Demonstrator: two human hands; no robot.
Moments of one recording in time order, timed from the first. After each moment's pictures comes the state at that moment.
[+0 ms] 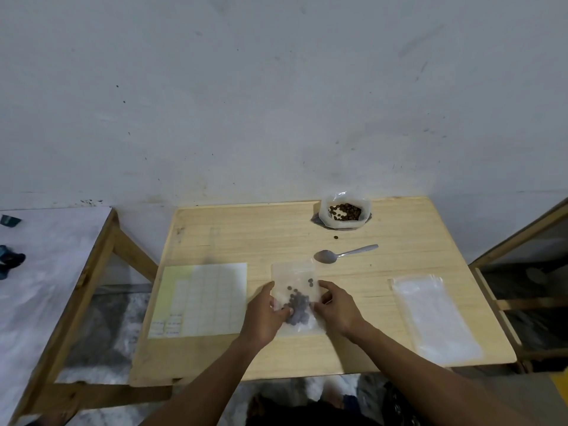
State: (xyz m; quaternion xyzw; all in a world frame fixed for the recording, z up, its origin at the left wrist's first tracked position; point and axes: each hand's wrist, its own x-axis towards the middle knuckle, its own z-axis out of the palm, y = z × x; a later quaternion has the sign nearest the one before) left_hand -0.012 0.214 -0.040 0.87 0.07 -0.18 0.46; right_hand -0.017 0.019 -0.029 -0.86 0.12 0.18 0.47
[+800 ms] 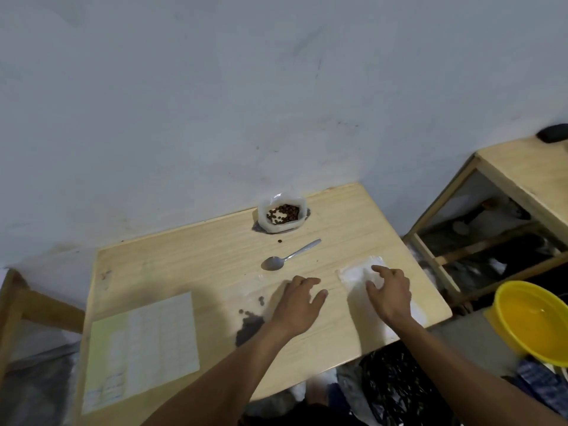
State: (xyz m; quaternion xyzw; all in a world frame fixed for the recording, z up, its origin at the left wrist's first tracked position) left_hand 0.010 0.061 -0.022 0.87 -0.22 -0.23 0.37; right_hand -0.061 -0.146 -0.025 -0.88 0.37 -0.02 0.29
